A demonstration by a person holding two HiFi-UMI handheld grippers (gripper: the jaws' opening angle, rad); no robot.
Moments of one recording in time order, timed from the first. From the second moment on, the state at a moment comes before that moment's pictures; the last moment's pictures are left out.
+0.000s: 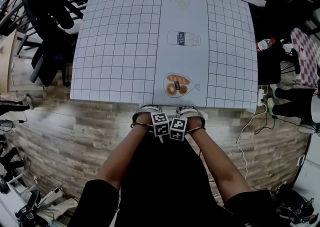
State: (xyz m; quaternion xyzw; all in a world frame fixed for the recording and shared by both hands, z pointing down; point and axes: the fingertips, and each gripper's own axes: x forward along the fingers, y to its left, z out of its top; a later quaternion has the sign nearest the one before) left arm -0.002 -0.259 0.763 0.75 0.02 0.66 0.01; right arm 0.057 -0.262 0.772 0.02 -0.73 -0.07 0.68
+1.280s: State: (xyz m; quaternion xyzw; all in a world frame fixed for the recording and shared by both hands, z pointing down) left arm -0.008 -0.286 0.762 0.75 0.01 0.66 0.04; right arm 0.060 -0.277 0.772 0.01 -0.72 -0.02 0.69
